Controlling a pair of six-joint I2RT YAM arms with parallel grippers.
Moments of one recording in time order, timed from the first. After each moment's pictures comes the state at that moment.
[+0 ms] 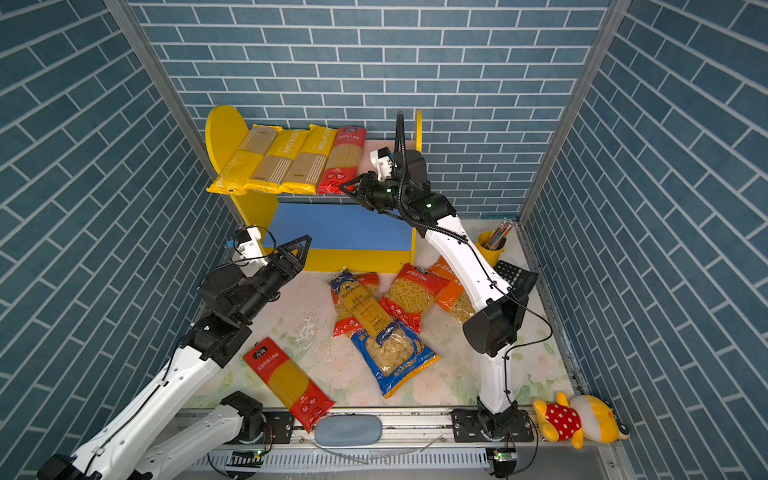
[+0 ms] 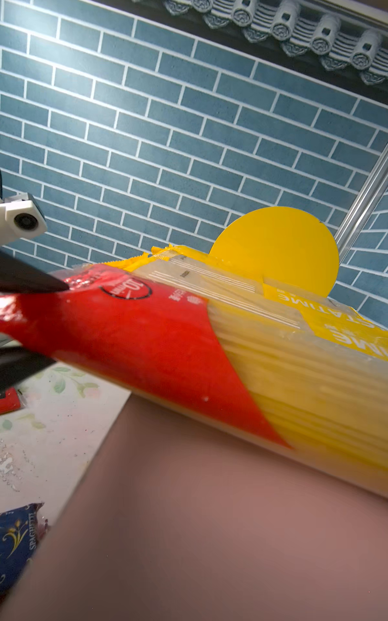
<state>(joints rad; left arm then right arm) -0.44 0.87 0.82 0.09 0.06 -0.92 0.61 1.98 2.23 -0.45 -0.61 0.94</state>
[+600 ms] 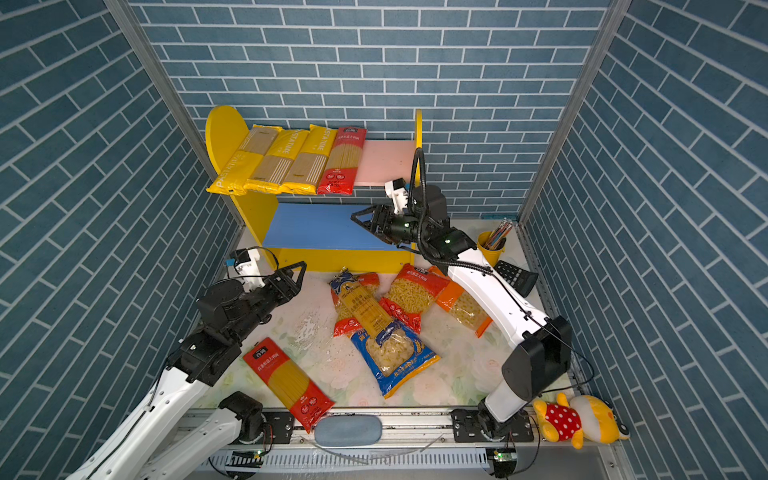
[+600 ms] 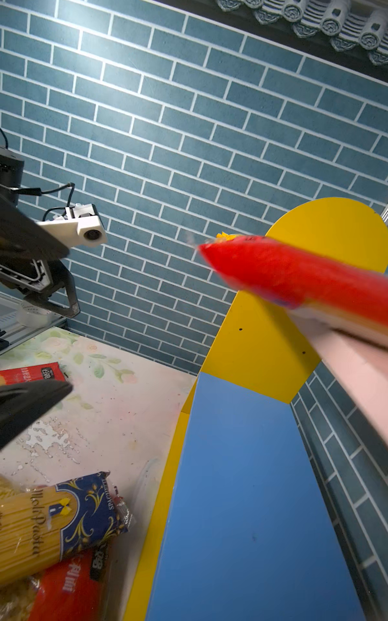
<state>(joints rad) -0.44 0.71 0.75 -0.26 -0.02 -0.79 0.63 1.57 1.53 -0.19 -0.62 0.93</state>
